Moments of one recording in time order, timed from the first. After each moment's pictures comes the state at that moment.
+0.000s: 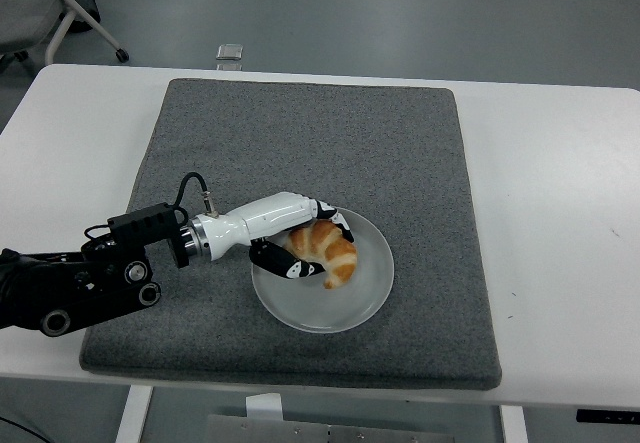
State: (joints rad) left arm -0.73 0.53 -0.23 -1.34 1.40 0.21 -0.37; right arm 0.07 0.00 -0.15 0.15 0.04 -0.03 -0.06
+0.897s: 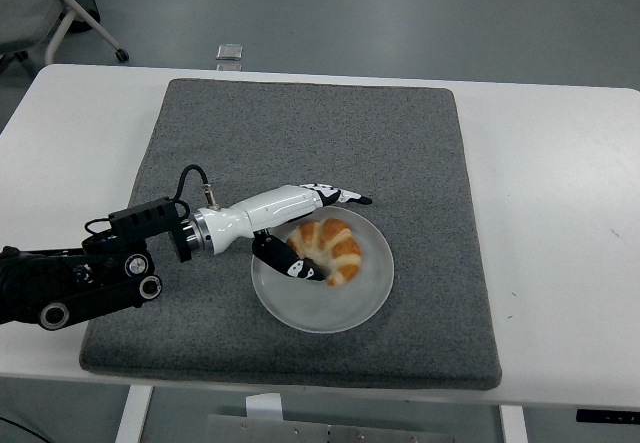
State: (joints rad) left arm -0.75 0.54 -0.25 -1.38 1.30 0.18 -0.37; right arm 0.07 0.00 -0.15 0.15 0.04 -0.03 -0.06
